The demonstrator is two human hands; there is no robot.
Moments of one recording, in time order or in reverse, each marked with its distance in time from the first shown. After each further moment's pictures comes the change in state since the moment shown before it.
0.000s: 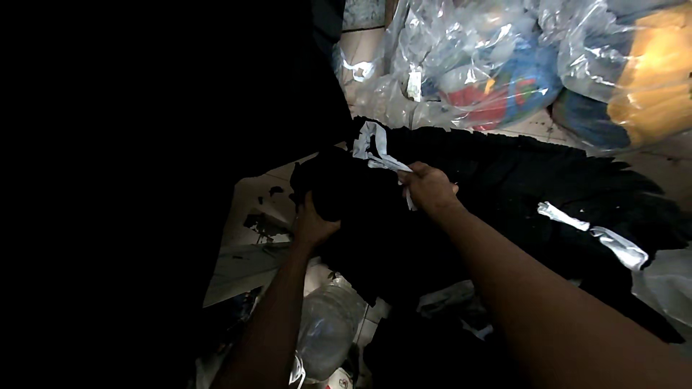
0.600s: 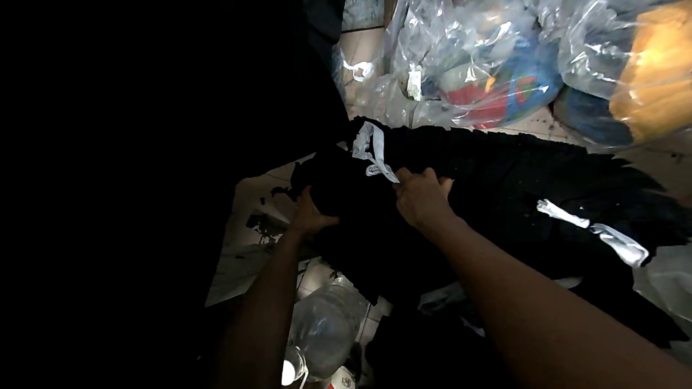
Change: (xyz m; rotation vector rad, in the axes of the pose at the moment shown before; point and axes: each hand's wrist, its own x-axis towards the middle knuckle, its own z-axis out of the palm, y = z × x) left_hand 0.028 -0.009 -0.011 -0.069 -0.133 0.009; right_hand -0.012 0.001 0.017 -0.512 0.052 -0.211
